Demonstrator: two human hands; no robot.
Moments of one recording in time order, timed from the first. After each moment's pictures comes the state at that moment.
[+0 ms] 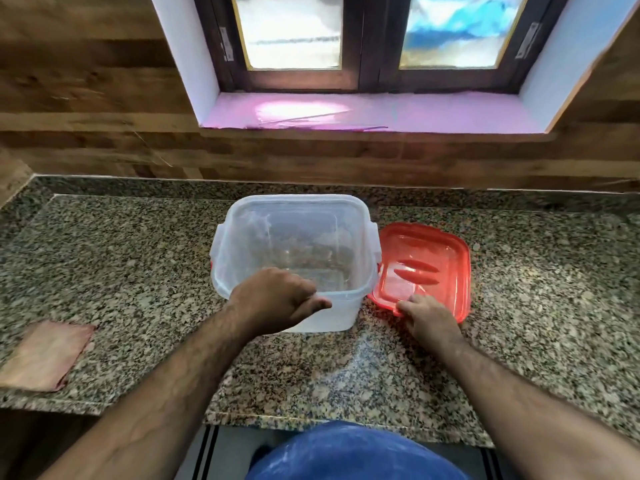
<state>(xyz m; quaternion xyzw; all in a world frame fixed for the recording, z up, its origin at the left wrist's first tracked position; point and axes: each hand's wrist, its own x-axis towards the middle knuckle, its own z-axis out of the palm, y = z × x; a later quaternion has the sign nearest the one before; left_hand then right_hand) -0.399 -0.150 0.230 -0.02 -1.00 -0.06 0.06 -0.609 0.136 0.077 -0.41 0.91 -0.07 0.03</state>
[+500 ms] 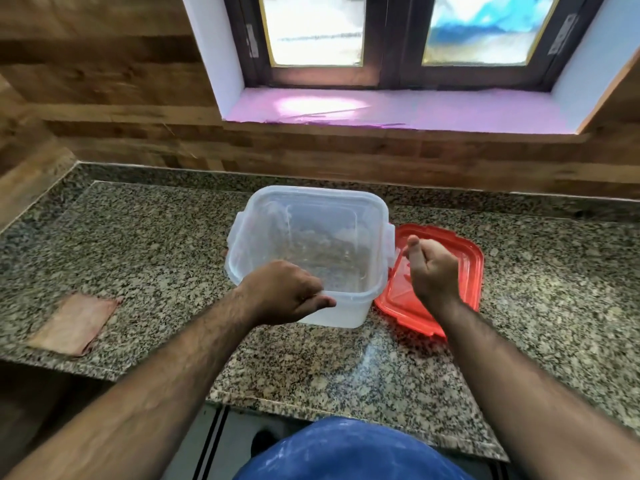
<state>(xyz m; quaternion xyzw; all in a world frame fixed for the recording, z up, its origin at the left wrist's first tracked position) -0.398 -0.134 0.233 -0.05 -1.00 -0.05 0.05 -0.620 0.082 0.165 -0.25 0.84 -0.49 -0.01</state>
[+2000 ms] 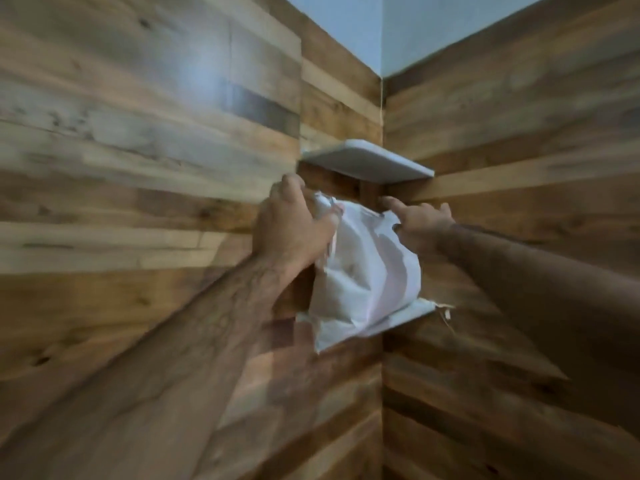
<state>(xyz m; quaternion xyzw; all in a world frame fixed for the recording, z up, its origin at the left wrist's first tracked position) -0.061 -0.753 0.766 0.44 -0.66 0.11 0.61 -0.316 -0.803 0.802 -0.65 0.69 -0.21 -0.26</state>
